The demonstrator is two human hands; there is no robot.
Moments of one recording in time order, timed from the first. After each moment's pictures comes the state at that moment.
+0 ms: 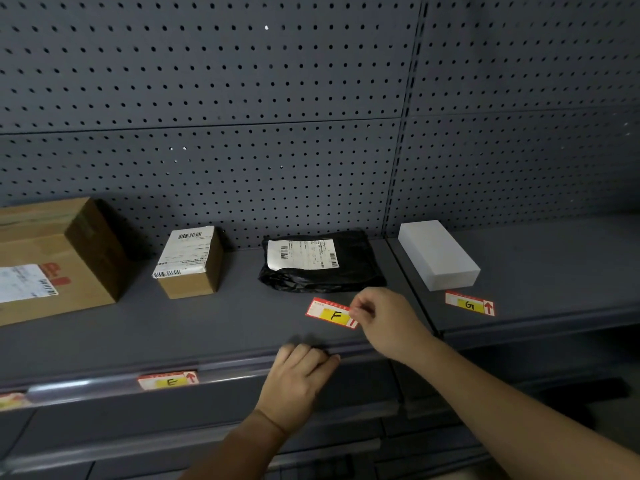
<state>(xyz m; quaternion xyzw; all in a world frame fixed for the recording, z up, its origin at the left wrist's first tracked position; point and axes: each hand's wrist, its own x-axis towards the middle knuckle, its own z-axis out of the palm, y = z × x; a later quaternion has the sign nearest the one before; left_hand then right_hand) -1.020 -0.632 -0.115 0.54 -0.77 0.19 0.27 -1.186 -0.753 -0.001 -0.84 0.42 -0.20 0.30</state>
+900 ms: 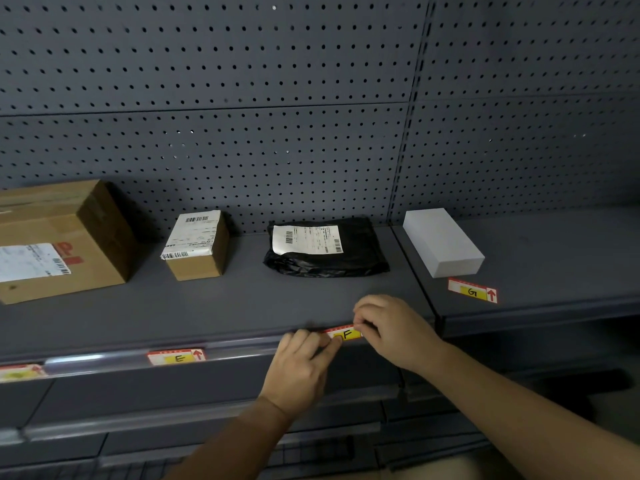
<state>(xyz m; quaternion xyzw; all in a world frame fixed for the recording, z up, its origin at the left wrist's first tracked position) -1.031 -0.624 -0.113 0.58 -0.75 0.15 0.28 -1.210 -0.752 -0.037 -0.95 0.23 -0.18 0.12</state>
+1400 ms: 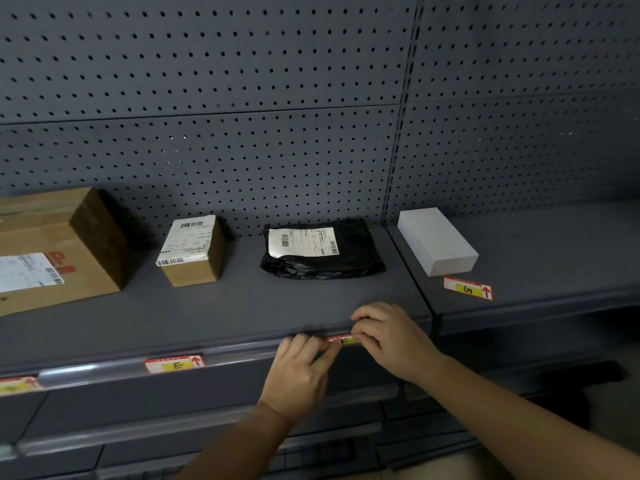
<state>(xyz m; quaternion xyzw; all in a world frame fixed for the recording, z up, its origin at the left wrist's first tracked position) -1.032 -0.620 -0.112 0.58 -0.76 0.14 0.27 -1.217 -0.748 -0.064 -0.95 0.22 -0.22 0.10</state>
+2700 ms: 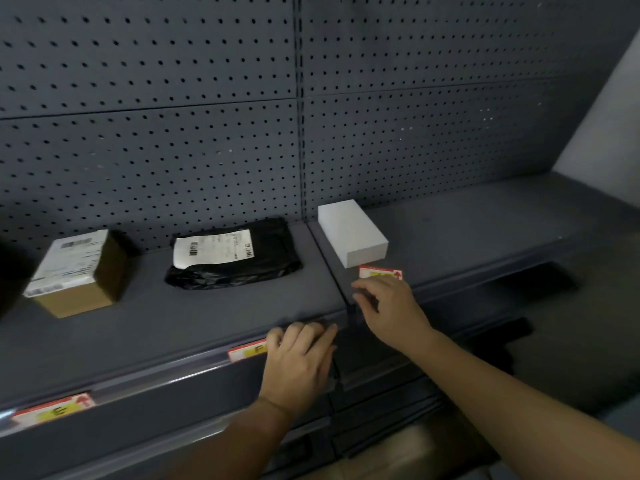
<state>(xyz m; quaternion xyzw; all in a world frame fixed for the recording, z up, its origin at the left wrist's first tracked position) -1.152 -0.685 -0.101 0.56 -0.74 0.20 0.32 -1.333 -0.799 -0.048 -0.84 0.43 -0.31 0.12</state>
